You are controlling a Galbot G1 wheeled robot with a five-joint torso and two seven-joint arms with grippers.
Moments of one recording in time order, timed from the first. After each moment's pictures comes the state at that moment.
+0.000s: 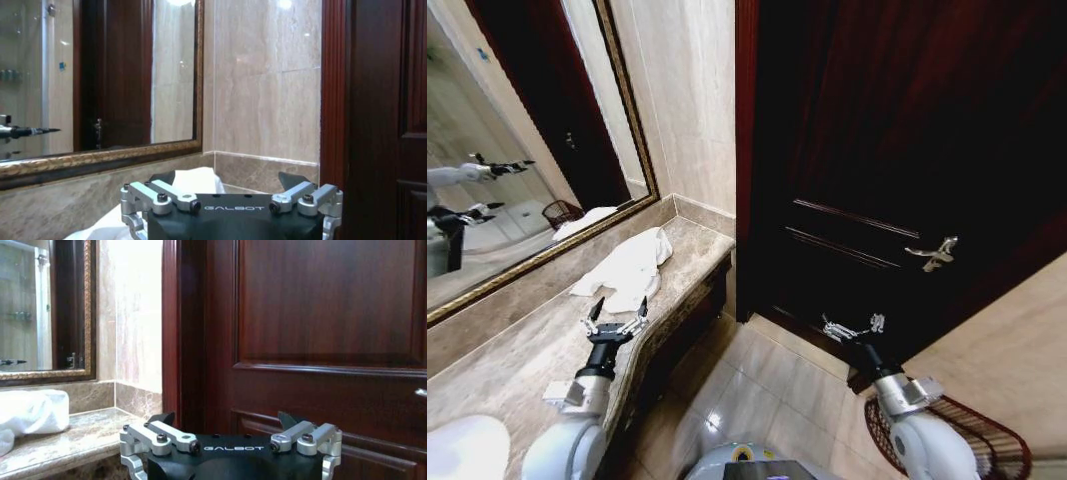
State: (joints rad) left arm 1.66 -1.29 -0.76 -2.25 -0.36 -0.01 0.00; right arm -1.73 1.42 0.78 2.27 0.28 0.05 -0.26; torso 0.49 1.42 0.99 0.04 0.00
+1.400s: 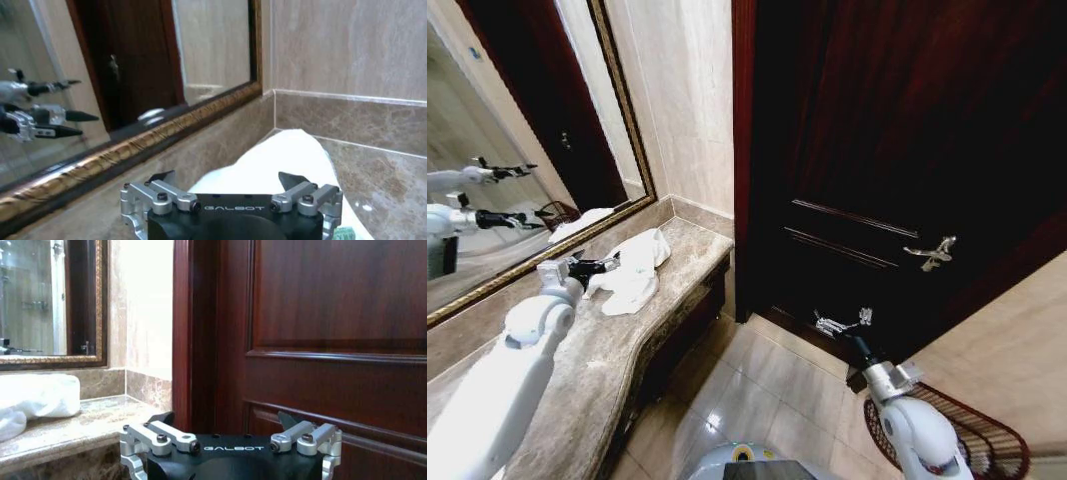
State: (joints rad) left arm 1.00 -0.82 -0.63 -1.76 -0.69 0.53 -0.10; right arm -1.64 1.37 0.74 2.18 0.27 0.02 -0.27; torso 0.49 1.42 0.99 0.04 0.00
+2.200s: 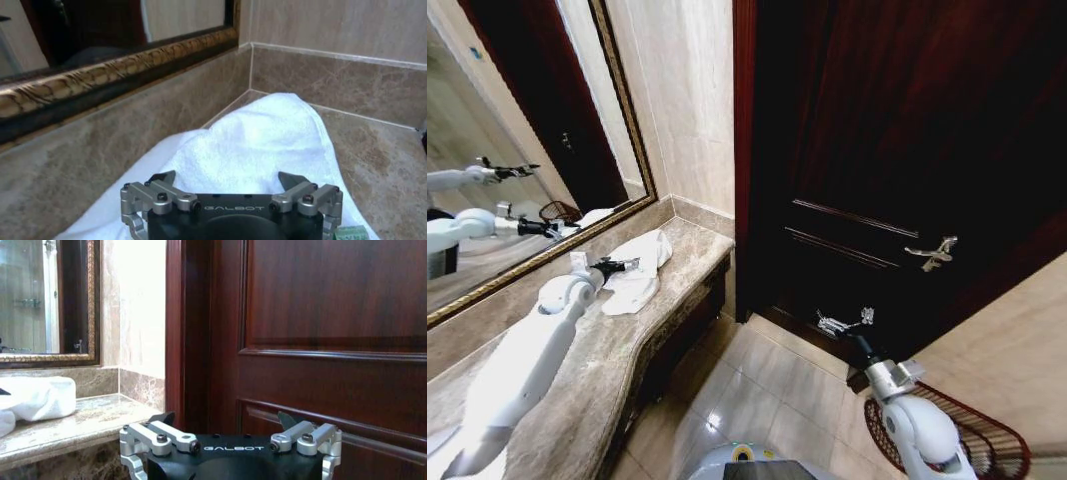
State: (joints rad) left arm 0.74 -0.83 -0.38 -1.47 -0.74 0.57 -0.02; right arm -1.63 1.36 0.75 2.16 0.28 0.01 -0.26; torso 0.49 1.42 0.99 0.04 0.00
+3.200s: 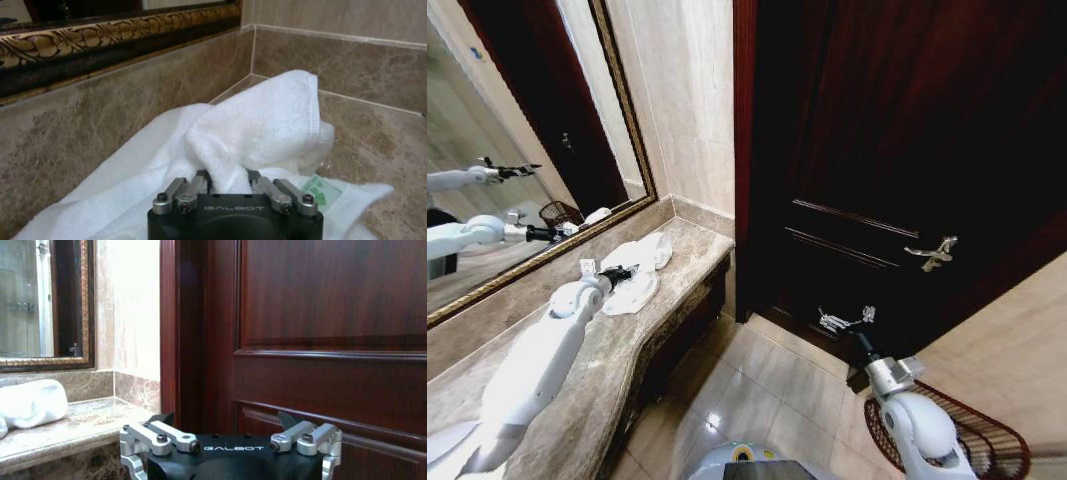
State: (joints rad) left arm 0.76 -0.86 -0.38 -1.44 -0.72 0.54 -0.01; right arm -1.62 1.36 0.75 2.15 0.29 0.02 -0.25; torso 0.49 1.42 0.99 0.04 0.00
